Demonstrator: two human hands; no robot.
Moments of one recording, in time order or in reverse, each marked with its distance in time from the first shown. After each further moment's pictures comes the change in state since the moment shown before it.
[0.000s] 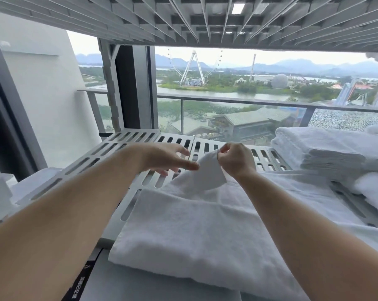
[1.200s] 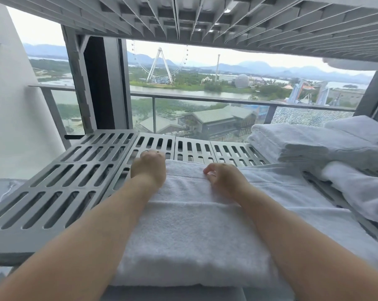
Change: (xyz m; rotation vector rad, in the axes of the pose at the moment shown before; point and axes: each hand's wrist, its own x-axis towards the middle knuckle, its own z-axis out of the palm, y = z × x) left_hand 0.073 -0.057 0.045 0.586 0.713 0.001; right_hand -0.037 0.026 0.013 -0.265 -0.284 -0.037
